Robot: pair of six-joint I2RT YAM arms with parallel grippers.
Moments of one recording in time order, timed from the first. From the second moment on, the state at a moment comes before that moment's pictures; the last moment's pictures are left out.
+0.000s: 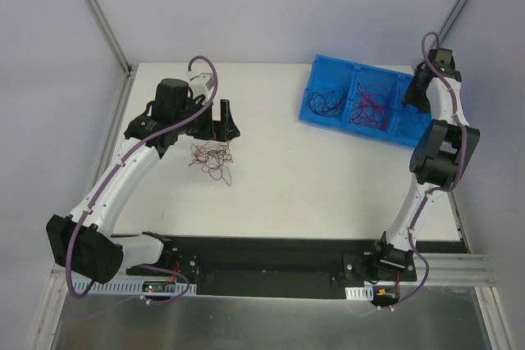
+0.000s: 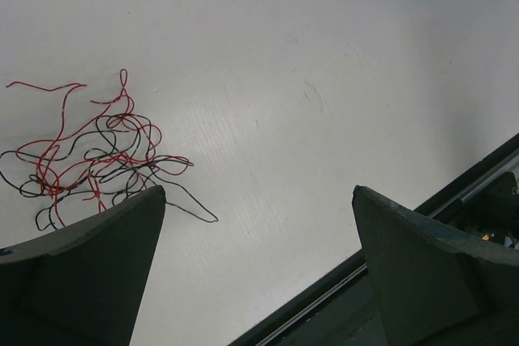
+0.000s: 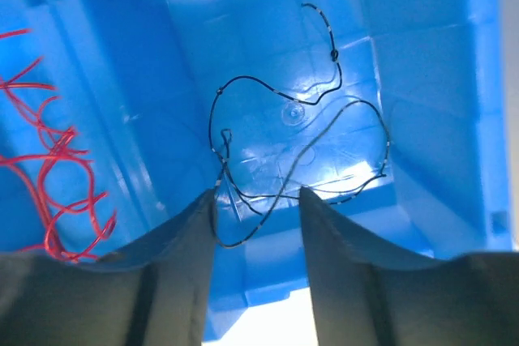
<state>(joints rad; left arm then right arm) -0.34 1.24 1.20 -0.62 0.37 -0.28 -0.26 2.14 1.91 -0.79 0.12 0.21</state>
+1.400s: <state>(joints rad) -0.14 1.24 0.83 -0.55 0.29 -0.53 0.87 1.91 1.14 0.11 -0.23 0.58</state>
